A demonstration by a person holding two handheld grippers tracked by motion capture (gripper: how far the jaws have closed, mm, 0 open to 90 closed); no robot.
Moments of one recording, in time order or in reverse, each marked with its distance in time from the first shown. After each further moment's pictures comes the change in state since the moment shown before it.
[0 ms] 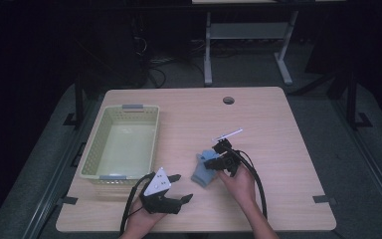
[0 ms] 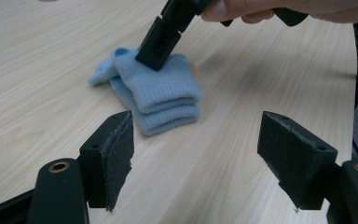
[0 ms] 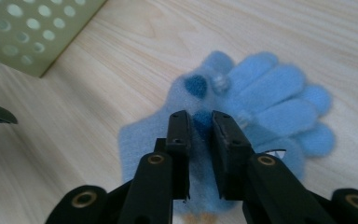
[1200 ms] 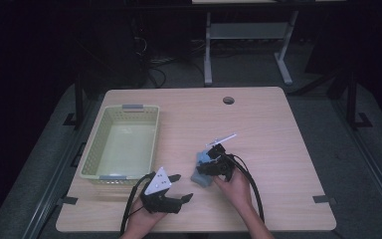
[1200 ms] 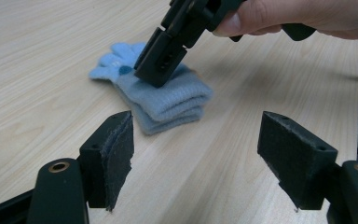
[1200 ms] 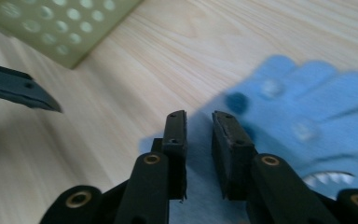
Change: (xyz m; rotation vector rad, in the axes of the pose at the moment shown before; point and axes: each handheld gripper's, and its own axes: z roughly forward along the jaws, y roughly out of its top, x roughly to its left) left arm 0.001 -0.001 0.003 0.005 0.006 -0.010; right arm 0.017 -0.005 0.009 -0.029 0.070 -0.082
